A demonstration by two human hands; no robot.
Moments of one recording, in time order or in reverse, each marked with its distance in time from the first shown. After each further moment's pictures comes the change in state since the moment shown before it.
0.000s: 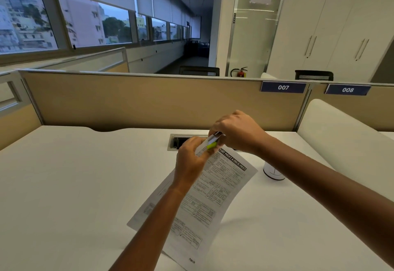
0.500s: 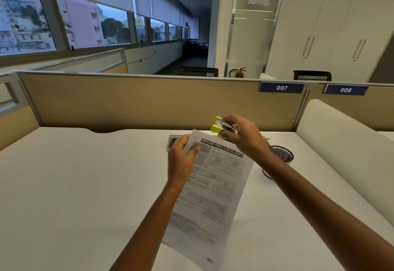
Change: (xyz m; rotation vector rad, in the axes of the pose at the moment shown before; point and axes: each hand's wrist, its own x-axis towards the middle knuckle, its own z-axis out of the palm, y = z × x) left_hand 0.004 -0.018 -0.006 -0.050 0.122 -0.147; right_hand -0.014 0.011 0.033 0.708 0.322 0.450
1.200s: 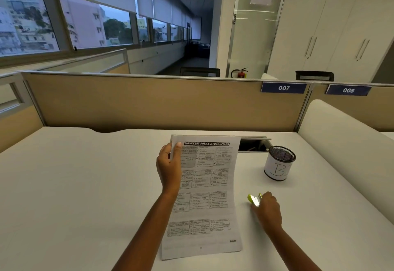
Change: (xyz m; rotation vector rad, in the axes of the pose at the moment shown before) left_hand -0.011 -0.022 -0.008 -0.145 0.263 -0.200; right_hand -0.123 0.147 0.084 -0.237 0.007 0.761
